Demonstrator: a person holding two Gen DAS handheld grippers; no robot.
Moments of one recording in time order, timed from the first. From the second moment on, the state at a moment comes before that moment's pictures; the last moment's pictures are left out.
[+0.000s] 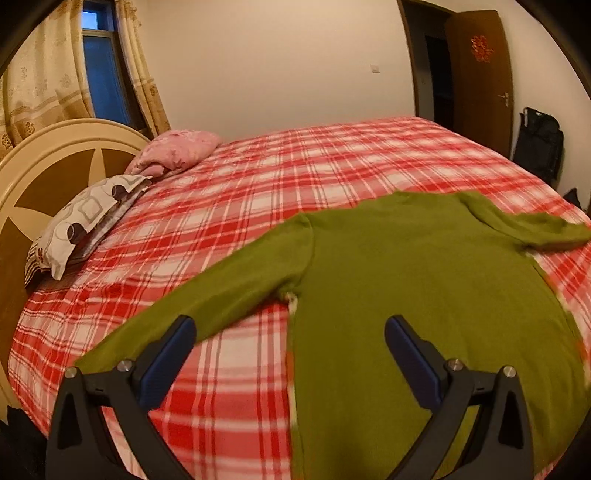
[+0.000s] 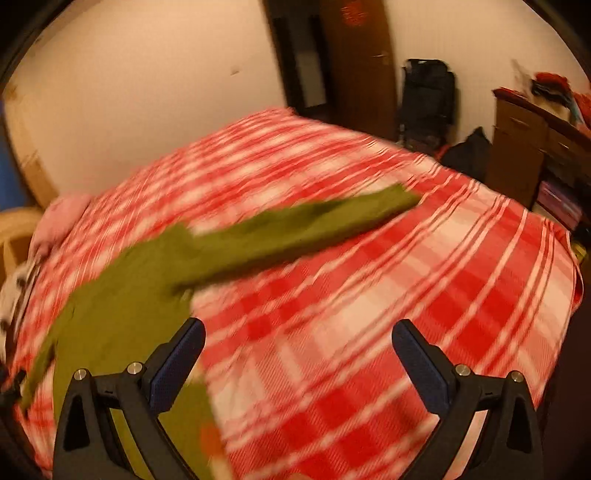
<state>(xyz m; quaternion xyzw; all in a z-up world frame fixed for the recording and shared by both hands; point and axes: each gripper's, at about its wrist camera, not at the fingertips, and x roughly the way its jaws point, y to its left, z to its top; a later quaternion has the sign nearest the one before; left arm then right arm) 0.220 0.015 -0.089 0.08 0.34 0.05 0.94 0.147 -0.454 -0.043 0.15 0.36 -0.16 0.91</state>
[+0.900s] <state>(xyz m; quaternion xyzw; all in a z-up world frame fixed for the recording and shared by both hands) 0.300 0.034 -0.140 0.01 0.38 0.06 0.92 0.310 -0.636 -0.124 0.28 0.41 -0.29 0.82</state>
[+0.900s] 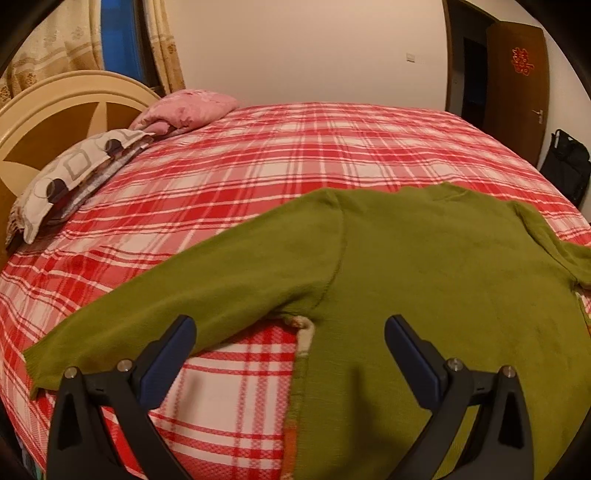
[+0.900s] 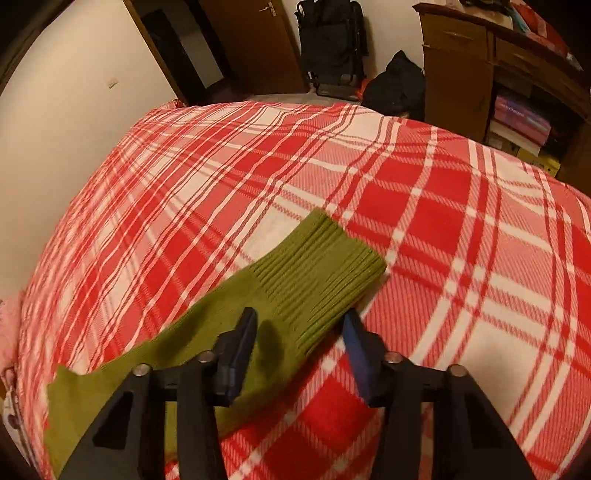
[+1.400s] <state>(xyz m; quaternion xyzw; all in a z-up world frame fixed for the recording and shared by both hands) 0.292 0.024 -0.124 -0.01 0.36 0.03 0.93 0.325 -0.542 -0.056 0.14 0.34 -0.22 0.90</state>
